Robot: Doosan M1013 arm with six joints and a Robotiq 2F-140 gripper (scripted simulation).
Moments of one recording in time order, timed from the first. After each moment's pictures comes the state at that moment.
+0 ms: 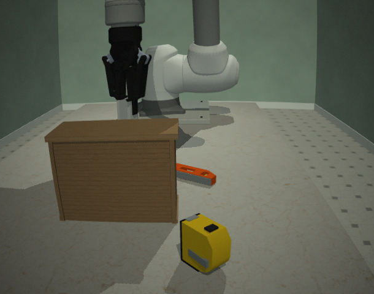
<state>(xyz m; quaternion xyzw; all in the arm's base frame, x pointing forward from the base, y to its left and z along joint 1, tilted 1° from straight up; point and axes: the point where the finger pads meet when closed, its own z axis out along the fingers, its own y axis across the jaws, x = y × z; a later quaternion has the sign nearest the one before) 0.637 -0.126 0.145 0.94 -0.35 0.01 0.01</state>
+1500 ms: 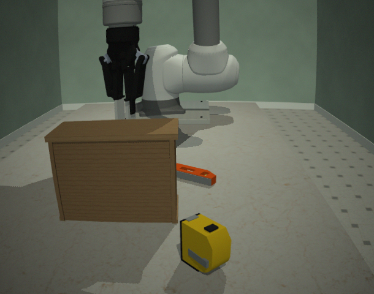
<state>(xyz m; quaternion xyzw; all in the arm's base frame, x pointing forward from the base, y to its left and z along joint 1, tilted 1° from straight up) 0.632 -0.132 0.145 0.95 -0.32 0.01 0.01</state>
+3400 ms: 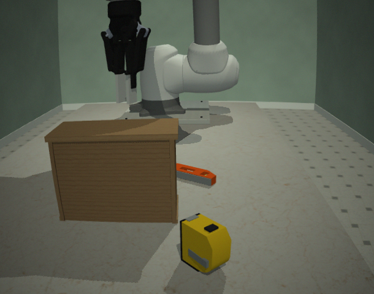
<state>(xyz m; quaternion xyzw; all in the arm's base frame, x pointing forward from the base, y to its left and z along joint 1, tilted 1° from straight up) 0.635 -0.126 0.204 0.94 -0.34 0.01 0.01</state>
